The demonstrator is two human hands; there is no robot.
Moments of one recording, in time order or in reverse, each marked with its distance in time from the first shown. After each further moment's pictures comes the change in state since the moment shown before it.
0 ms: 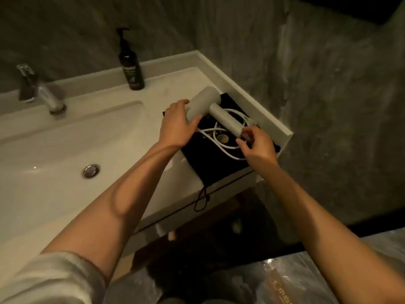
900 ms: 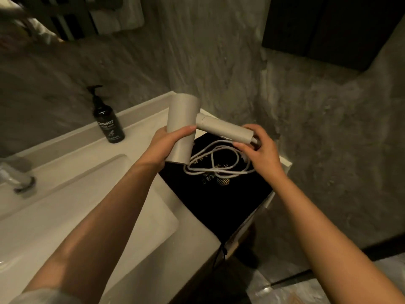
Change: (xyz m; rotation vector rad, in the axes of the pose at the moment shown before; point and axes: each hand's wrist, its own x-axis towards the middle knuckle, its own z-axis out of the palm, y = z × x) left_hand 0.090 0.003 -0.039 -0.850 -0.410 -0.345; right_hand 0.065 -0.040 -0.016 0.397 0.306 -0.043
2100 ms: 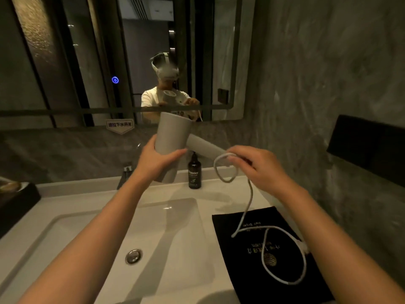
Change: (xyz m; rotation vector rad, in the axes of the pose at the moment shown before) left_hand -0.137 0.099 -0.110 0.300 0.717 0.471; right_hand 0.044 -0.194 0.043 -0.217 -0.535 -0.826
